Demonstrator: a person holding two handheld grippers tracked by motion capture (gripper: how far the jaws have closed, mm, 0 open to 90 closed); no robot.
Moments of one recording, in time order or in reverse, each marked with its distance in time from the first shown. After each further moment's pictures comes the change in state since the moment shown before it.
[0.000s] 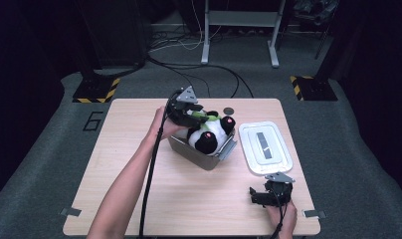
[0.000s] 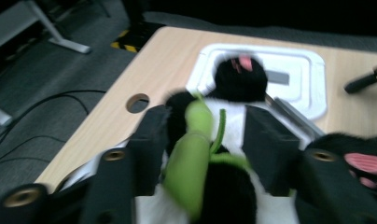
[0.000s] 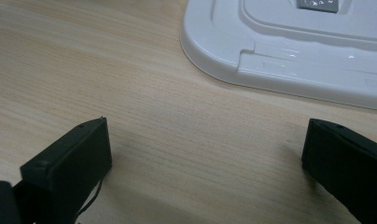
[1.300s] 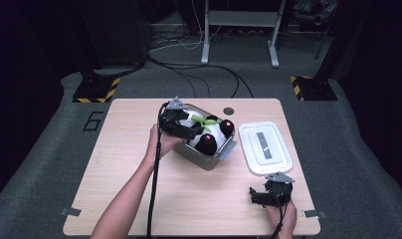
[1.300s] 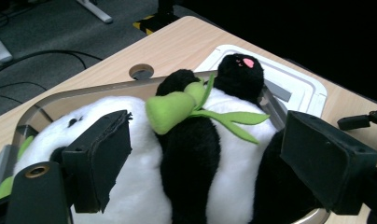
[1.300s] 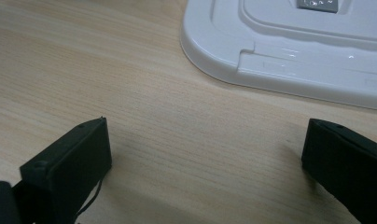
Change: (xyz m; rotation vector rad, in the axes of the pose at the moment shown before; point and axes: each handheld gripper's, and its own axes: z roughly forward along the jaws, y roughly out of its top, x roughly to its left) left arm -0.022 -0.034 -0.005 -0.015 0.054 -0.302; right arm 0.000 0.000 0.000 0.000 -0.001 -0.001
